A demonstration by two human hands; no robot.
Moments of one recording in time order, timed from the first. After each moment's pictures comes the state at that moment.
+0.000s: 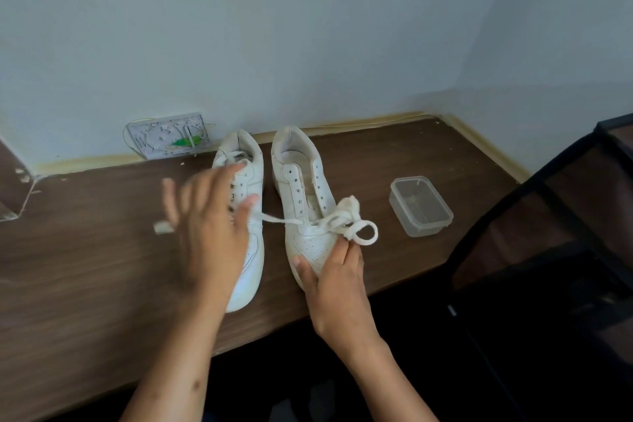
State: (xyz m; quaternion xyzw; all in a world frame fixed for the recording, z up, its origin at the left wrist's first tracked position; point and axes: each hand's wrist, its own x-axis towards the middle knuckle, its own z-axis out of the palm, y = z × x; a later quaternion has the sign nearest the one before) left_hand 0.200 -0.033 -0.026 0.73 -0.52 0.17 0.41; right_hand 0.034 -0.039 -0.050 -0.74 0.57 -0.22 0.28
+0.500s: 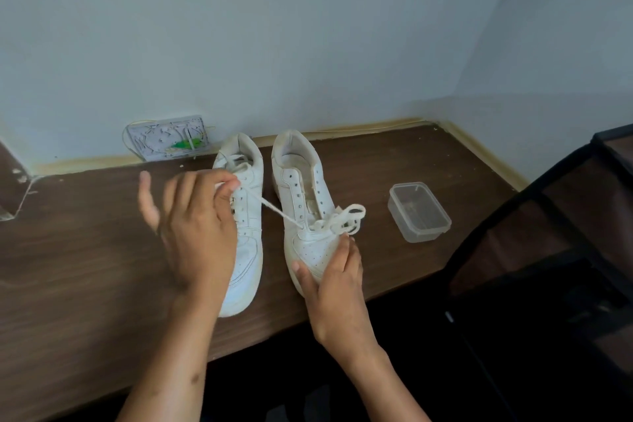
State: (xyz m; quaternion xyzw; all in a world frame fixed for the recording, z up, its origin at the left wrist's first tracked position) left_hand 0.203 -0.032 -0.016 0.72 -0.46 0.26 0.46; right_hand 0.032 -0.038 -0.050 -0.73 0.57 -0.22 0.32
